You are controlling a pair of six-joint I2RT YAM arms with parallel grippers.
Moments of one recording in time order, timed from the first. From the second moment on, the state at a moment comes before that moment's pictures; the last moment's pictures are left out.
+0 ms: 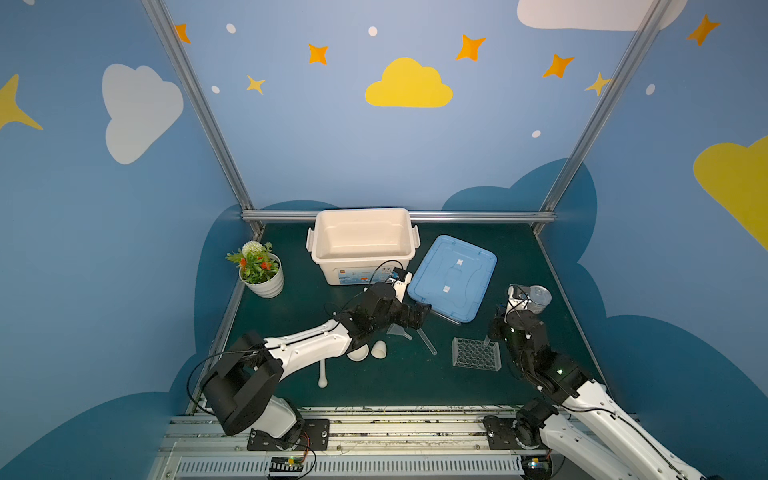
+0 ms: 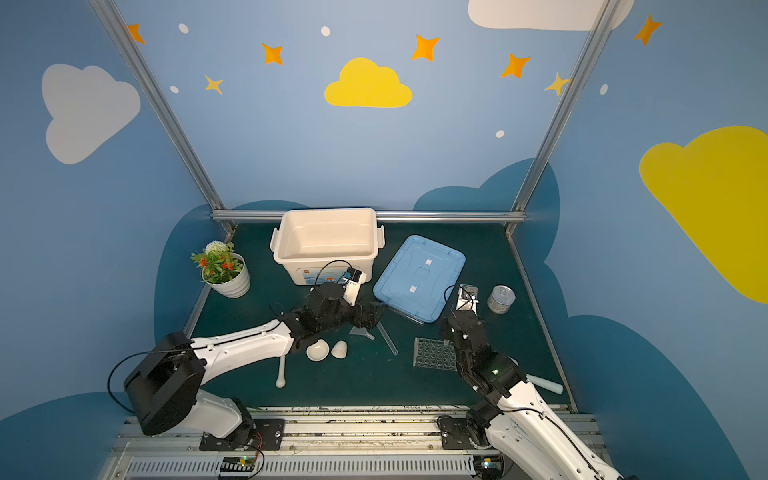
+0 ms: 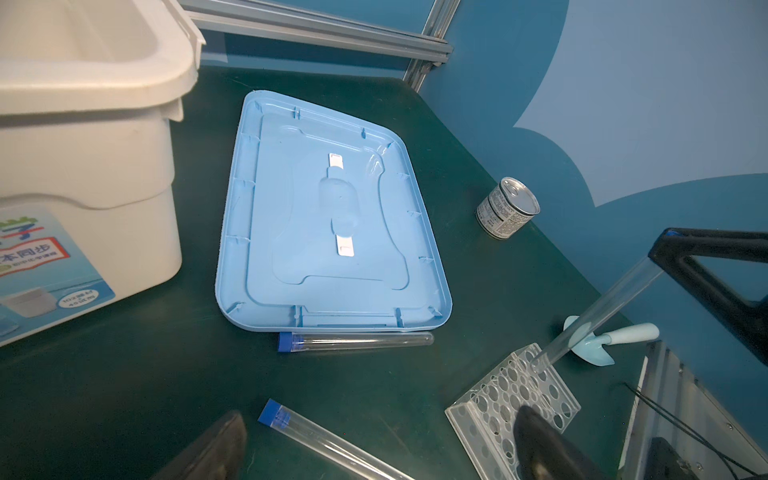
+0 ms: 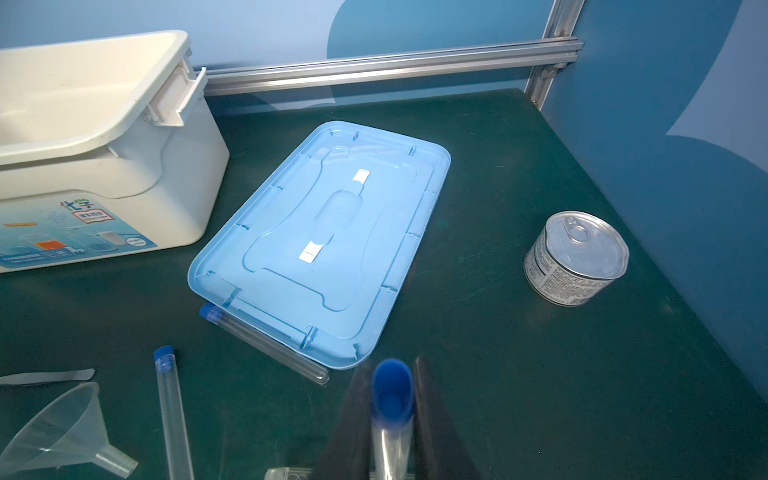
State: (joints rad) left arm -0.79 1.49 0.82 0.22 0.08 -0.41; right arm 0.62 0.65 0.54 -0.39 0.57 0.34
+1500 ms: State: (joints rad) left arm -0.79 1.48 0.79 0.22 0.08 -0.43; right arm 0.74 0.61 0.45 -0.30 0.70 0.35
